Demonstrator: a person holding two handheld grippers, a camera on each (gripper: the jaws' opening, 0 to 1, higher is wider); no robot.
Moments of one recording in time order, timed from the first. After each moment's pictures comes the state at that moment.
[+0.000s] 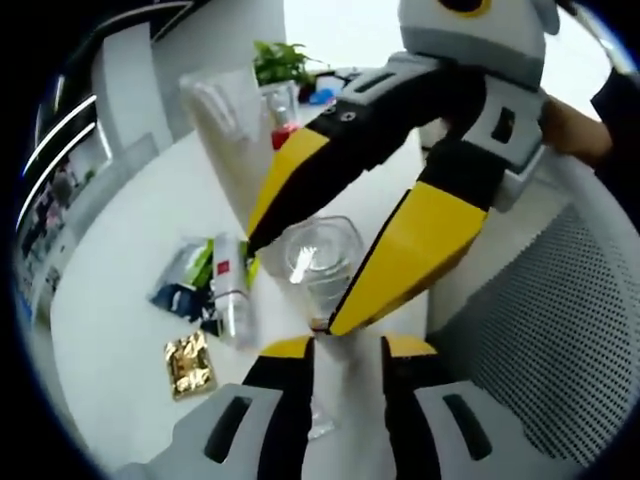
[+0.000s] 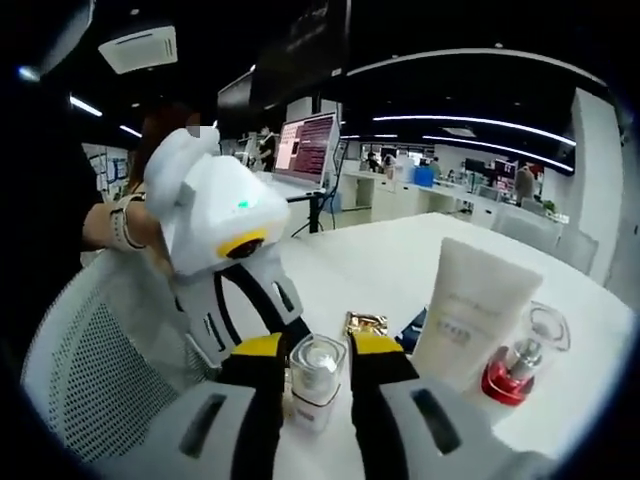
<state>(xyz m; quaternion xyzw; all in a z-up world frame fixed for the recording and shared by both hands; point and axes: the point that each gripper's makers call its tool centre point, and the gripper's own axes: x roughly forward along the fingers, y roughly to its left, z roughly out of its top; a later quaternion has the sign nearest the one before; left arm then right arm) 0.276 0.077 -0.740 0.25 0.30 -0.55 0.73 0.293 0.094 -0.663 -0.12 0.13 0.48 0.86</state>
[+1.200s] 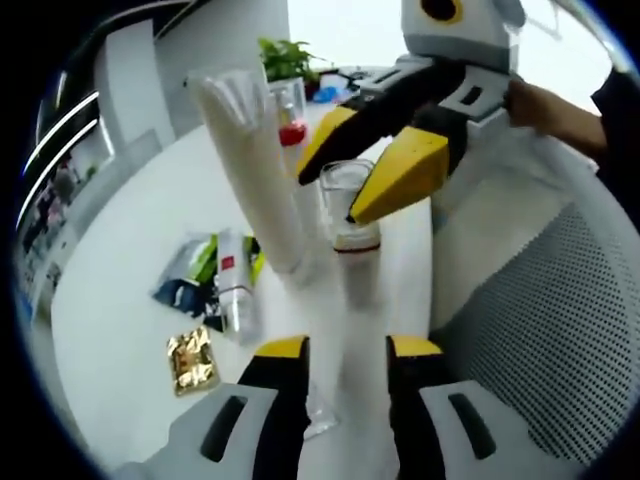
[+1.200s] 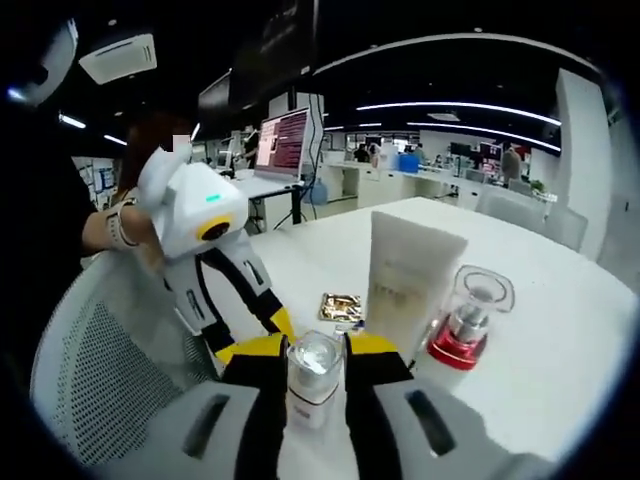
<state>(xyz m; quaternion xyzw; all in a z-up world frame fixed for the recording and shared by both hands) 0.279 0.080 -0.741 0.25 0.31 -0.55 0.74 0.298 0.043 -0.663 -0.10 0.17 0.43 0.88</state>
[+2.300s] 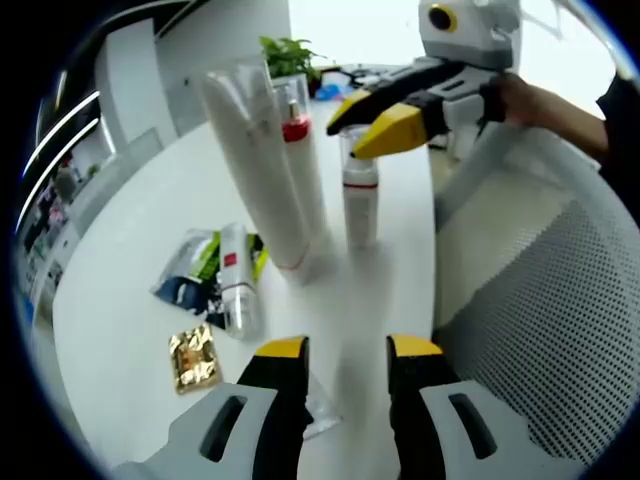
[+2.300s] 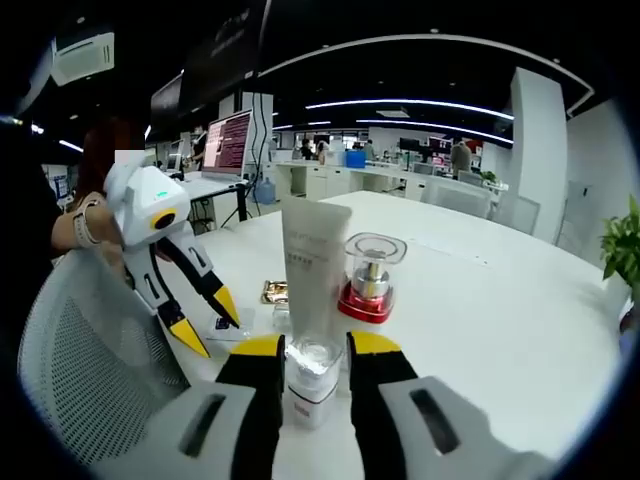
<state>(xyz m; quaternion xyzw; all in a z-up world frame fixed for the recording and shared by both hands) 0.280 0.082 -0.742 0.25 0.31 -0.54 0.74 0.310 -0.011 -0.664 -0.10 0.17 0.34 0.92</state>
